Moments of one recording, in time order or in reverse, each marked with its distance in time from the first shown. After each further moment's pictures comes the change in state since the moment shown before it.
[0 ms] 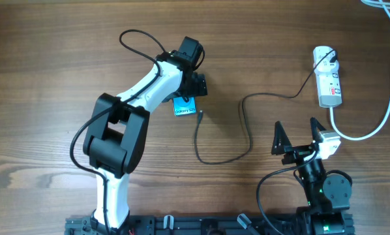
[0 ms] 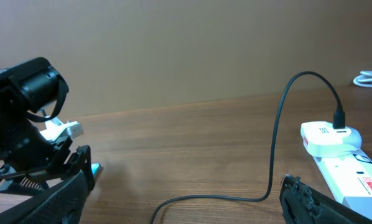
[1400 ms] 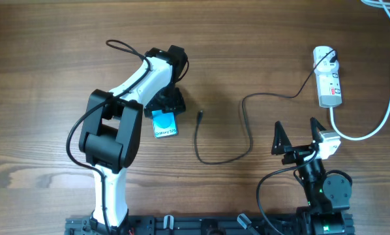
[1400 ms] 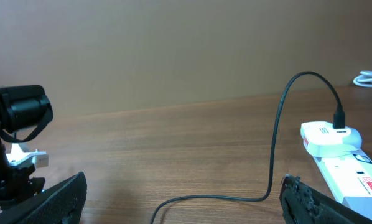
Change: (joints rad) left arm 0.076 0.026 0.014 -0.381 -0.036 -0.014; right arm 0.000 0.000 0.000 0.000 0.000 0.000
